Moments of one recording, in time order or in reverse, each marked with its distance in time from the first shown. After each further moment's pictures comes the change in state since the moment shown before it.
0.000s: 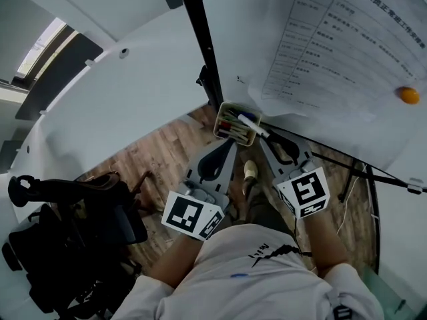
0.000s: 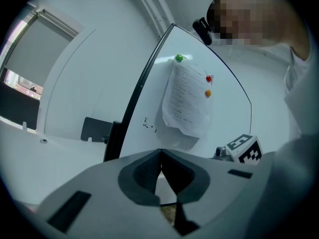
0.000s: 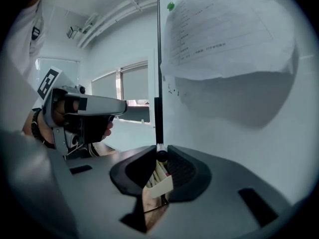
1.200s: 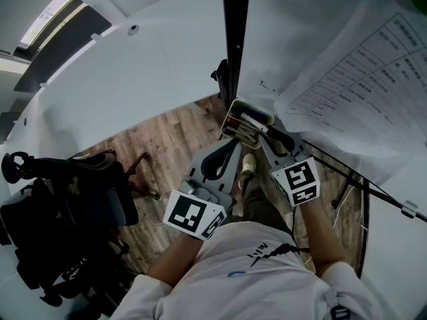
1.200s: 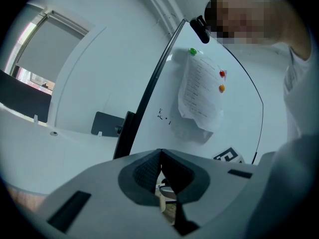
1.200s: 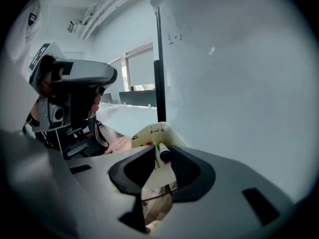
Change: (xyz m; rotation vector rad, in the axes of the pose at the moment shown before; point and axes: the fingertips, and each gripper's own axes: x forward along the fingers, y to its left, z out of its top) left arm 0.006 0.029 -0.022 -0.059 0.024 0.104; right arm 0.064 -0.003 -0.063 -0.023 0.166 0.118
